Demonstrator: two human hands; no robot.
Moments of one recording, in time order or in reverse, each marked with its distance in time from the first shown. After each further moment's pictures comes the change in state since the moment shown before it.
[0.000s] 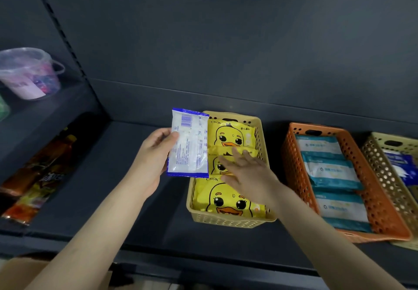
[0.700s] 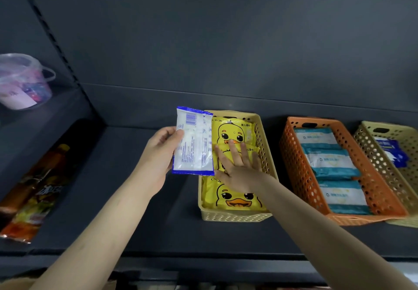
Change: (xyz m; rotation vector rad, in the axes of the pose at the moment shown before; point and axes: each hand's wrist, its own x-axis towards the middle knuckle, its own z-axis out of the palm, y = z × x) left_hand 0.009 0.009 -0.010 -0.032 -0.103 -0.002; right_hand 0.036 -0.027 0.015 0.081 -0.184 0.205
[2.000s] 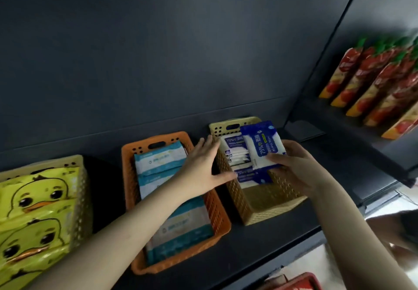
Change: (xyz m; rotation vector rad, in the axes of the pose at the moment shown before) left_hand 0.002 -0.094 0.430 1.194 -0.790 0.624; right_hand -0.209 0.406 -0.028 1.864 0.728 0.307
